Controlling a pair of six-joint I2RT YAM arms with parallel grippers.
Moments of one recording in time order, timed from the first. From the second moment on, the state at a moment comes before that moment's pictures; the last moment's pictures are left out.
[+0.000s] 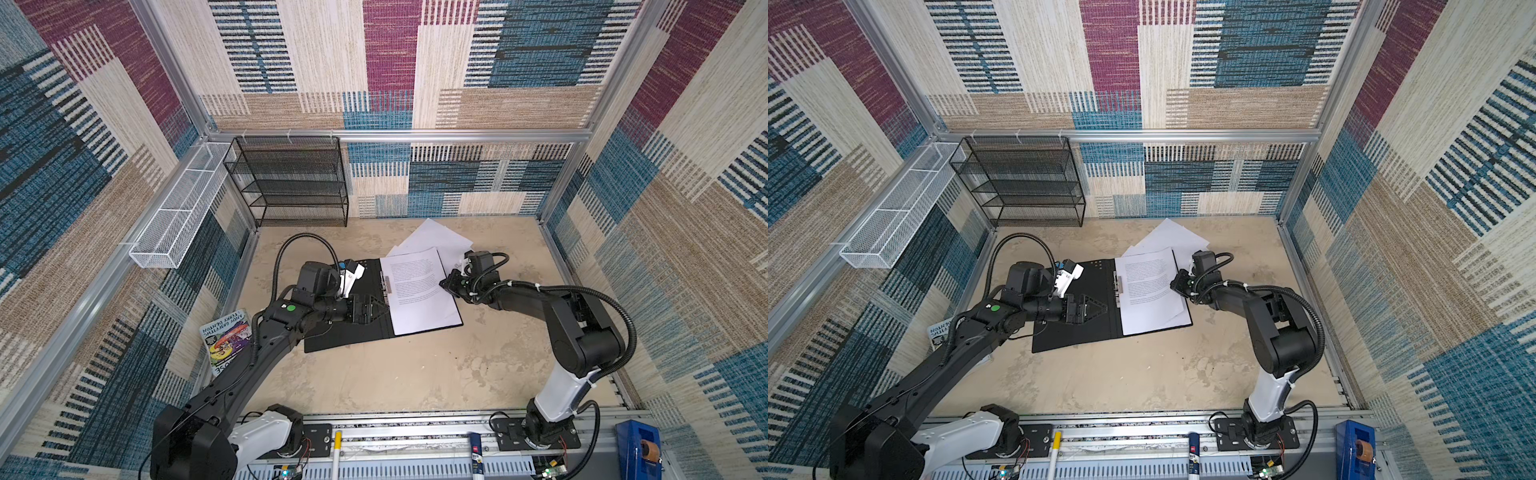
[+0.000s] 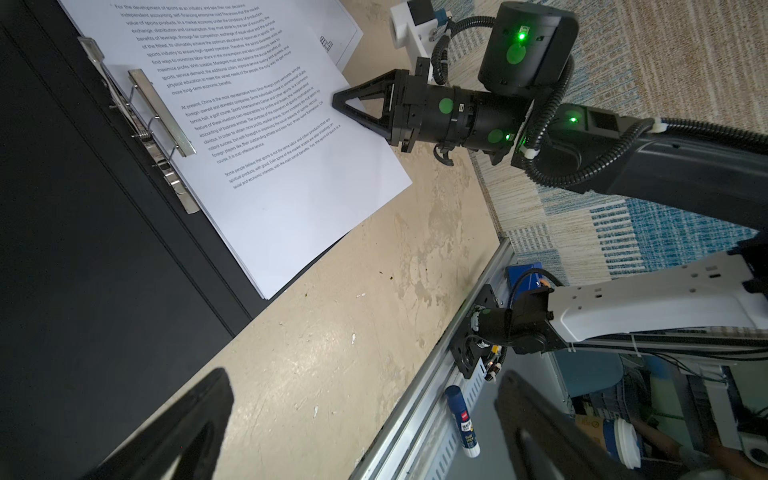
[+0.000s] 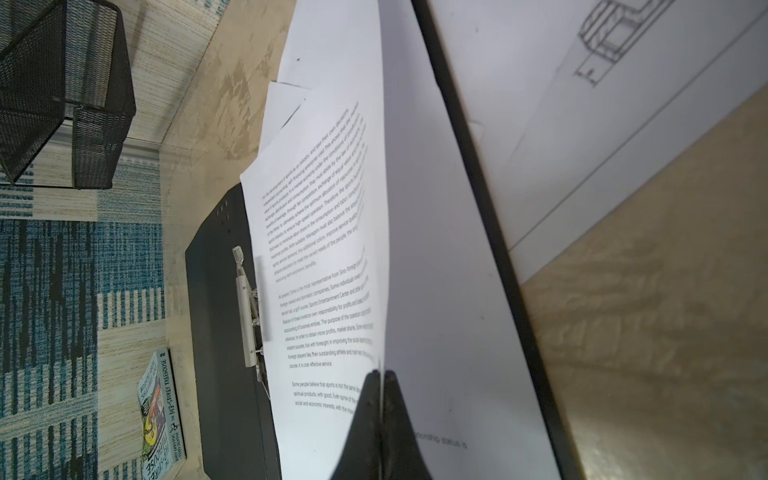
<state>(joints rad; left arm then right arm) -0.36 1.15 0.90 -0.50 0.68 -0.36 0.29 1.77 0.93 0.08 -0.36 0.77</state>
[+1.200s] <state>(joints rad) -0.36 1.16 0.90 -0.51 0.66 -0.37 0.30 1.73 0.95 0.00 -0.27 0.77</state>
